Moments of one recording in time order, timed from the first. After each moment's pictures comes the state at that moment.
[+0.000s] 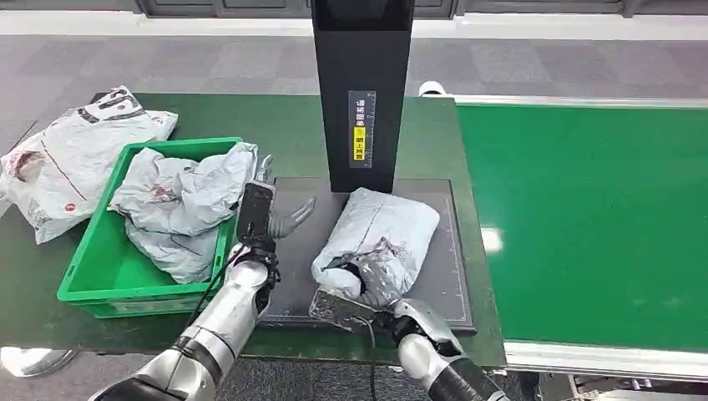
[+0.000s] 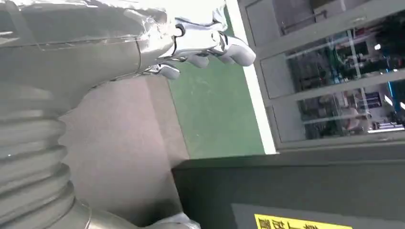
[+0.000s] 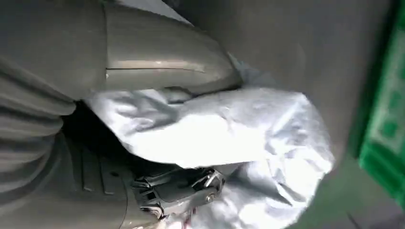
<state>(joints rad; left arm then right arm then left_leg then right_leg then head) -0.56 -0.19 -0.19 -0.73 -0.15 0.36 -0.57 -0.37 0.14 0.73 -0.92 0.61 -0.03 -0.11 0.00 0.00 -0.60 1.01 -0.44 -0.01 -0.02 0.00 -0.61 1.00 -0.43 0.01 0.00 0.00</state>
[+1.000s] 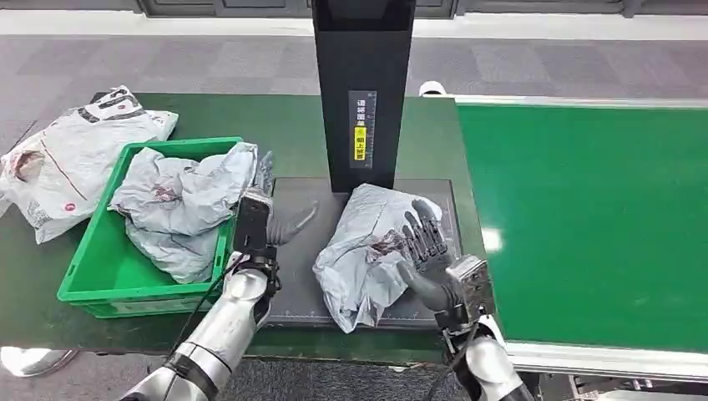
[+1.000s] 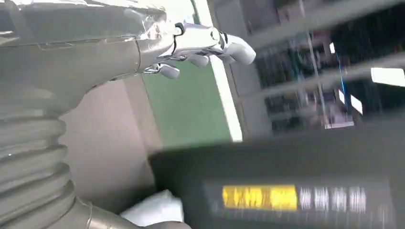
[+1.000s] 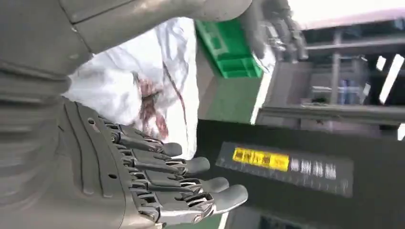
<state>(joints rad) -0.47 -0.16 -0.28 -0.90 -0.15 0.32 -0.61 -0.16 0.05 0.42 -1.31 -0.10 -0.03 -0.44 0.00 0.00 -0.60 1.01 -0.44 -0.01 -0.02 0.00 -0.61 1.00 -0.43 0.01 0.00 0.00</state>
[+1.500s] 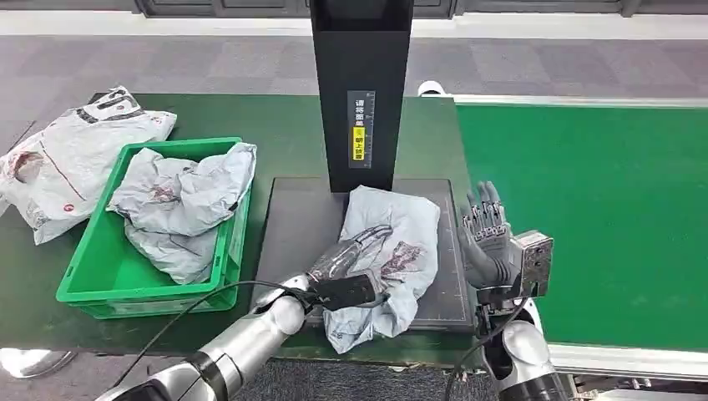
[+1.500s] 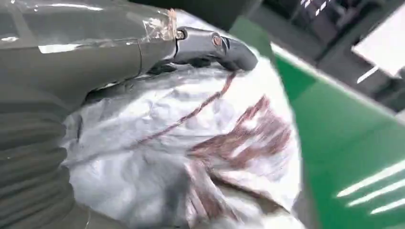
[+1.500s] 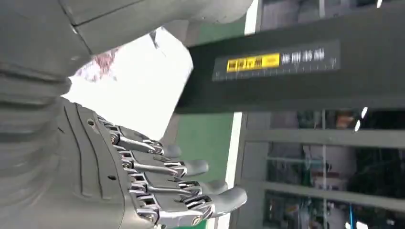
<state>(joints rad) -0.54 -0.15 -0.62 -0.68 -0.53 0.05 -0.55 -0.19 0.07 0.21 -1.30 -0.10 -0.04 -0.42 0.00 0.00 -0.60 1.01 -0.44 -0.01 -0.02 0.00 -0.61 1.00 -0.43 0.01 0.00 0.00</state>
